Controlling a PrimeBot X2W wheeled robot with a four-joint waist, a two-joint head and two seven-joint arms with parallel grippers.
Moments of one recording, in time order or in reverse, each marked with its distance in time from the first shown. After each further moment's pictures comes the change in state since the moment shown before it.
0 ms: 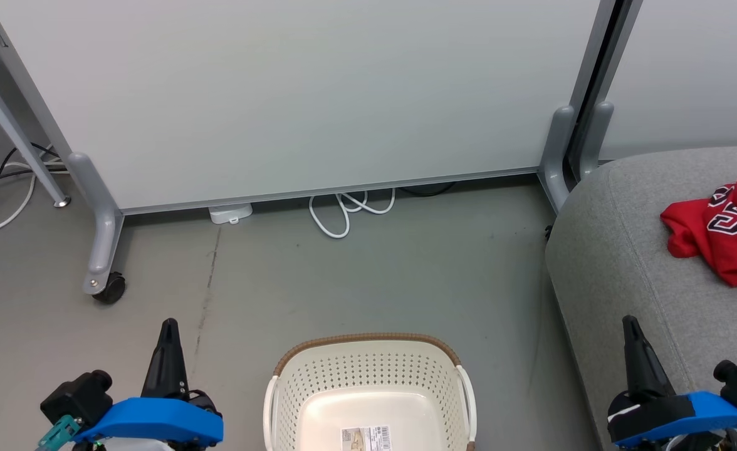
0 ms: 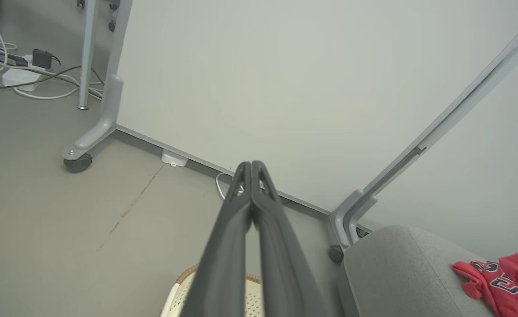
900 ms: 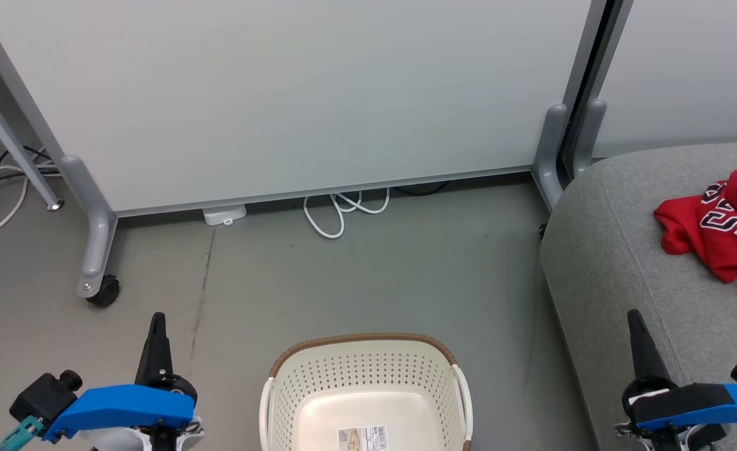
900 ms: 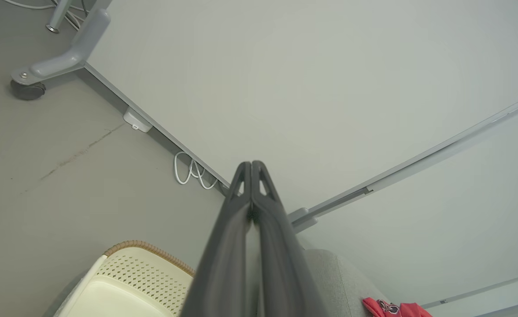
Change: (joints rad) left arm -0.029 0.000 0.047 -0.005 -0.371 -0.013 0.093; right arm -0.017 0.000 -0.012 -0.013 0.370 0.000 0.094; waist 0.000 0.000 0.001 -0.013
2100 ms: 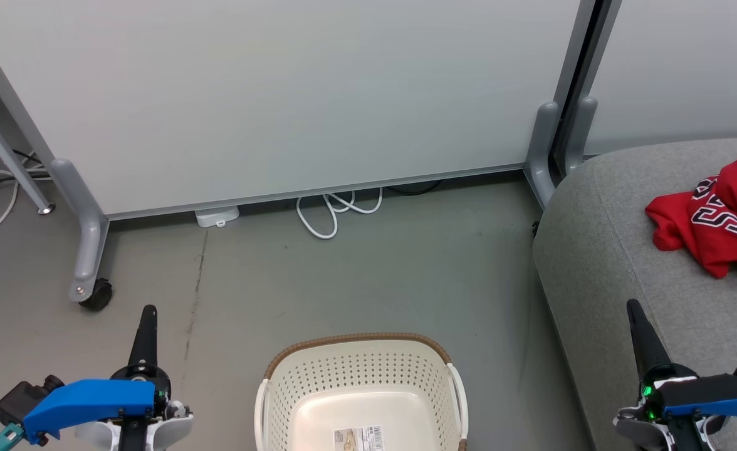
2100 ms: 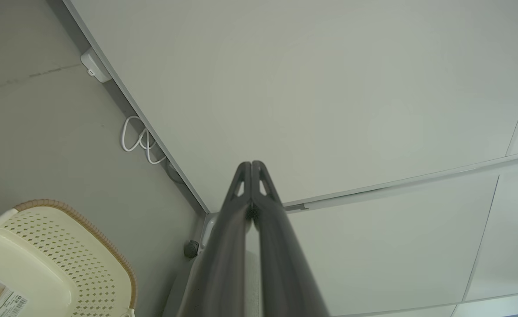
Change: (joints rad) left arm -0.024 0.000 0.052 -0.006 -0.366 -0.016 0.092; right arm -0.020 -0.001 -0.012 -0.014 0.365 0.000 0.095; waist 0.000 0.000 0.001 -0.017
